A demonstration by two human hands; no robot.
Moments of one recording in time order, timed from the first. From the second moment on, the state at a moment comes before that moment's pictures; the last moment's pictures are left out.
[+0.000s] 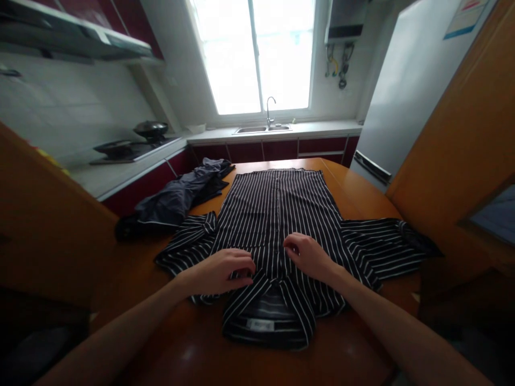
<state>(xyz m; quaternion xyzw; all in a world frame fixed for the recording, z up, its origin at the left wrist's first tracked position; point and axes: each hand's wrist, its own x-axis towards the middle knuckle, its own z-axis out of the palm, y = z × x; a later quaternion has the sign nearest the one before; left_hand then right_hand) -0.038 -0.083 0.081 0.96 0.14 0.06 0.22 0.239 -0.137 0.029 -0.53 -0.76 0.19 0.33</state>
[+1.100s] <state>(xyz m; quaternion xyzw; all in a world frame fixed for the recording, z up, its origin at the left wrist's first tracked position) -0.081 -0.164 0.079 0.97 0.08 0.07 0.20 0.266 -0.285 0.033 -0.41 -0.87 0.23 0.17</state>
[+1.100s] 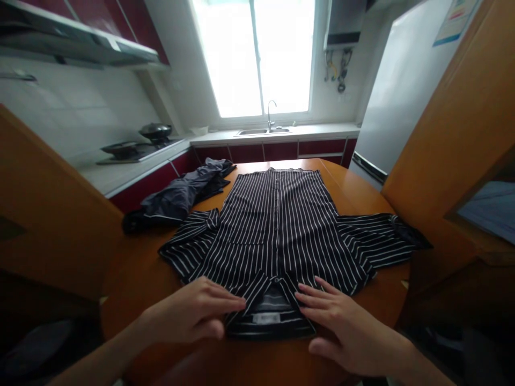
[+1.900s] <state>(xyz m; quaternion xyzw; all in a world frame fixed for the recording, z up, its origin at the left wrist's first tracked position) 0.035 -0.090 0.001 0.99 0.10 0.07 0.10 0.304 -0.233 0.007 -0.70 -0.67 0.03 0.25</state>
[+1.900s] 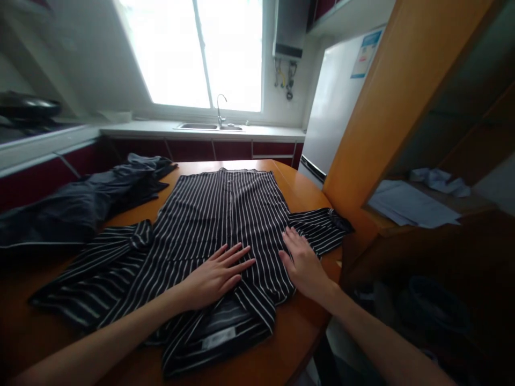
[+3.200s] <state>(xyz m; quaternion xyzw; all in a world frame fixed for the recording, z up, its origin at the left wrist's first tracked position) 0.036 -0.088 -0.004 0.99 0.11 0.09 0.10 0.481 -0.139 -0.024 -0.80 -0.59 0.04 0.08</state>
